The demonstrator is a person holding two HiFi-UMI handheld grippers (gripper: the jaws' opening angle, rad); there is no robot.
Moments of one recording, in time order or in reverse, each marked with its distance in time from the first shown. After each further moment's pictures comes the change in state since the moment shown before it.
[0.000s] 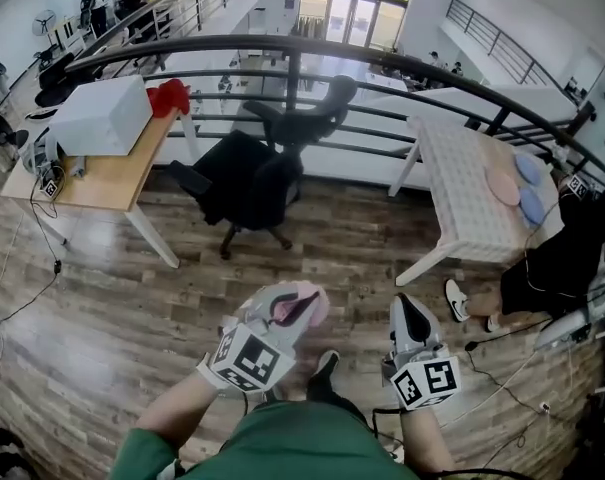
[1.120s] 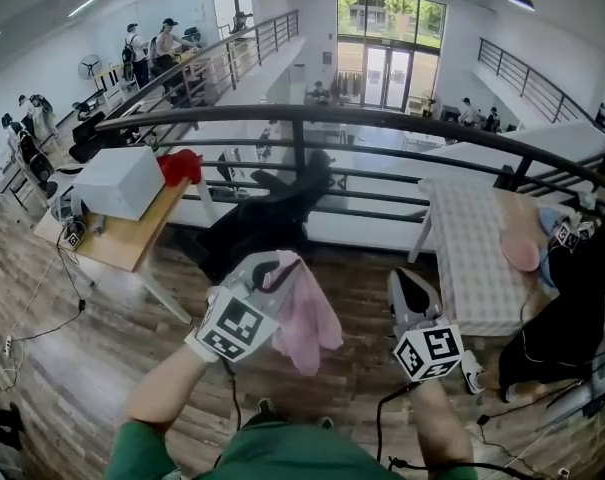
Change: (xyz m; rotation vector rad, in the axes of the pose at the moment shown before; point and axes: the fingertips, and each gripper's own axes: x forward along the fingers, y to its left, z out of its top) left arm 0.222 0.139 0.115 0.154 0.072 0.232; right arm 0.160 -0.243 0.090 -0.012 -0.159 0.179
